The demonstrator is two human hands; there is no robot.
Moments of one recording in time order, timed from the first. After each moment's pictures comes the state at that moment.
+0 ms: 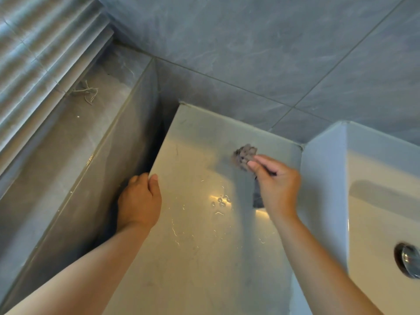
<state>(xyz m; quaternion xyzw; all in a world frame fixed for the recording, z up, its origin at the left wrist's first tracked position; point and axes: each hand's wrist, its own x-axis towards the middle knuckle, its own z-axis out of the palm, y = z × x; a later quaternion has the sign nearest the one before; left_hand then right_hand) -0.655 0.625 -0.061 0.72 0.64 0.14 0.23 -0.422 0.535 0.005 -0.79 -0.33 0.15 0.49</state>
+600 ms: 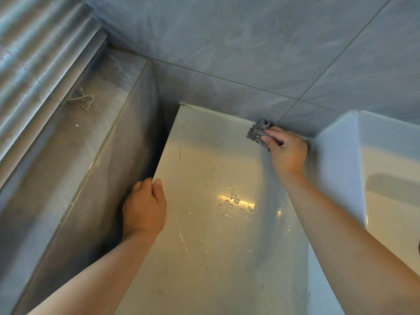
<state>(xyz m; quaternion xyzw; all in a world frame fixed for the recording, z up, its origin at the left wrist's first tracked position) -0.655 0.625 -0.063 0.72 0.64 0.15 0.22 -0.342 0.586 -0.047 -0.83 -0.39 0.08 0.39</state>
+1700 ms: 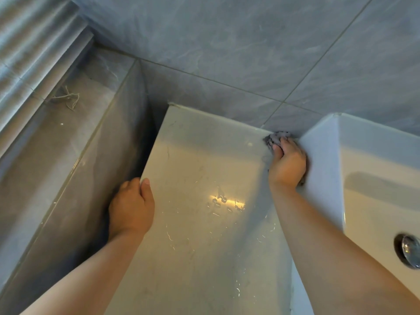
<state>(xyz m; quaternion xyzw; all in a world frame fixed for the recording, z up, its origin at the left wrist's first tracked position) -0.656 0.625 -0.066 0.73 0.64 0.14 0.20 -0.329 0.554 -0.063 -0.90 -0.32 -0.06 0.28</state>
